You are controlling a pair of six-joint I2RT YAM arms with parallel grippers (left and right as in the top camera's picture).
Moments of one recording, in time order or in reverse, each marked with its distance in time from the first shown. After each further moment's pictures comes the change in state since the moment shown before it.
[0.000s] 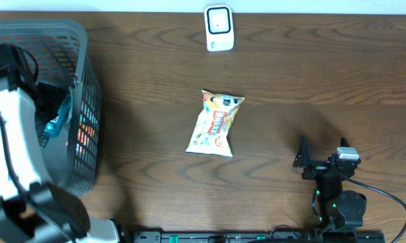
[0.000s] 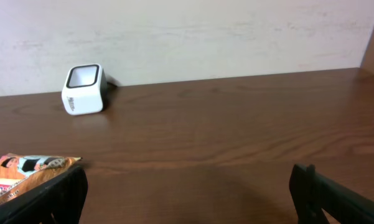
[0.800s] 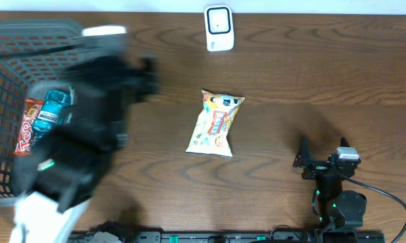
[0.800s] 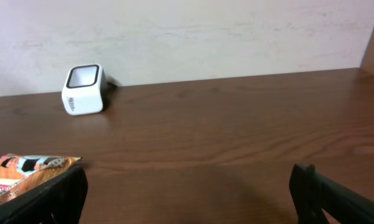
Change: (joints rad) left arm -0.834 -0.527 0.035 0.367 -0.387 0.502; right arm 0.000 0.000 0.000 0.000 0.000 0.000
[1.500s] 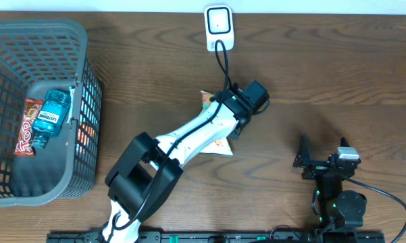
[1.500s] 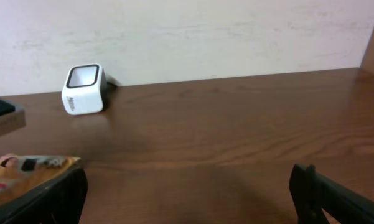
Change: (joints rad) left arm -0.401 0.883 -0.006 -0.040 0.226 -0.043; right arm 0.000 0.000 0.000 0.000 0.000 0.000
